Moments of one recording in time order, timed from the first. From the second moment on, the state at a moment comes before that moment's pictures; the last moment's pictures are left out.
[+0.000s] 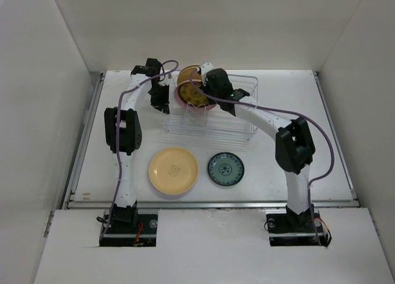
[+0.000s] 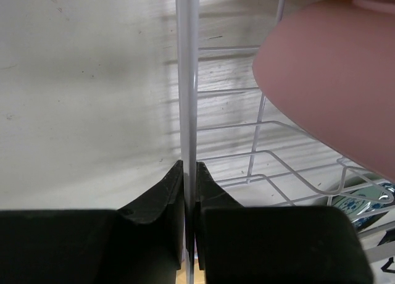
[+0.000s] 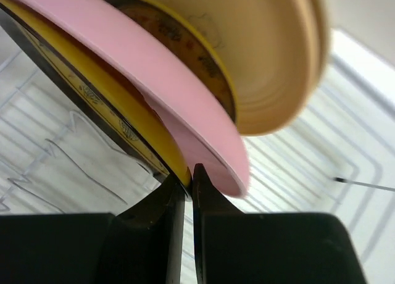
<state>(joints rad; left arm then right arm) -0.17 2.30 2.13 -1.13 0.27 -0.13 0.61 2.08 1.79 -0.28 0.17 -0.10</state>
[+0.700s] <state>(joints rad) -0.16 2.22 2.00 -1.03 0.31 -0.28 0.68 1.86 1.69 -0.21 0.24 -0.11</state>
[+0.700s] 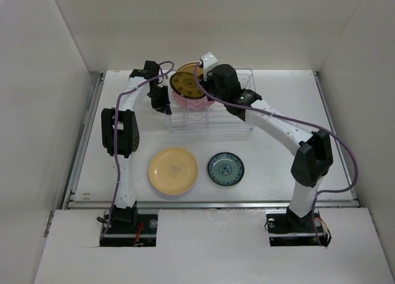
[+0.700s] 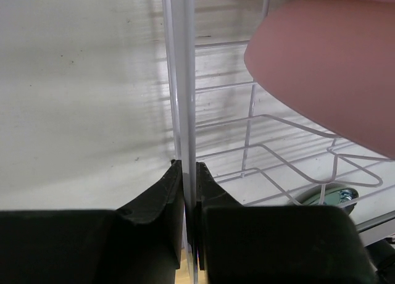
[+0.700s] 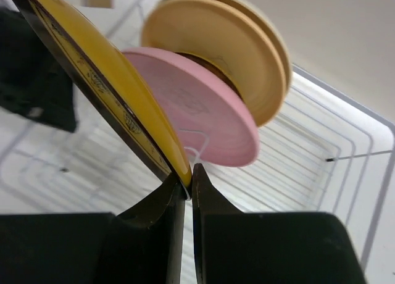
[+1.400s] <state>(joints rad) -0.15 2.22 2.15 -1.05 0.30 -0.16 0.45 1.44 0.94 -0.71 -0.45 0.31</state>
